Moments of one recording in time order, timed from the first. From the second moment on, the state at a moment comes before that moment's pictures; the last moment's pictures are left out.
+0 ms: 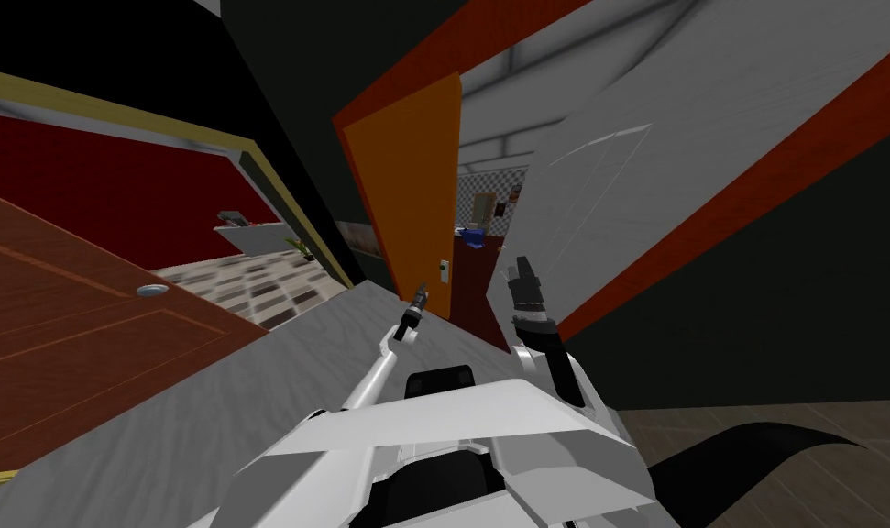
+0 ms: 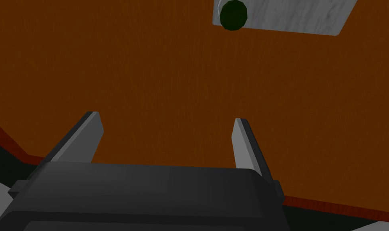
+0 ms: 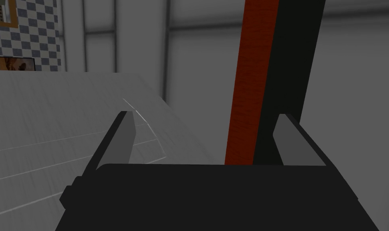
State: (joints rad) arm -0.22 0.04 -0.27 -1.08 -0.06 -0.46 0.14
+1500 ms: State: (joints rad) arm -0.41 -0.03 -0.33 -0.79 -0.06 -0.44 0.17
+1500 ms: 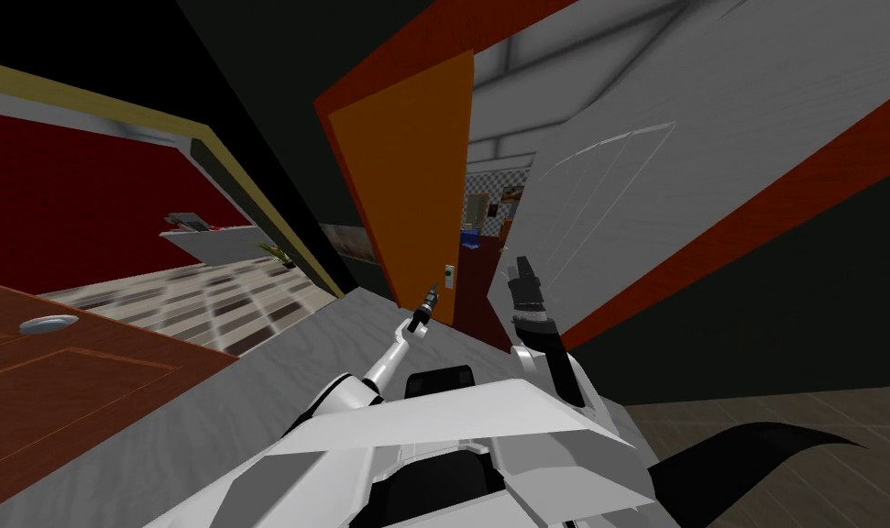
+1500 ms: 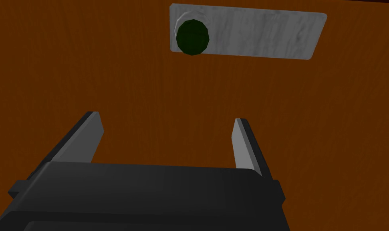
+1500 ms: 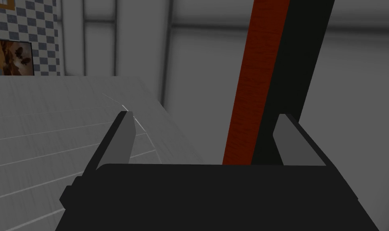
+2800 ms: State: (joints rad) arm -0.43 -0.01 -0.31 -0.75 -0.05 -0.45 0.16
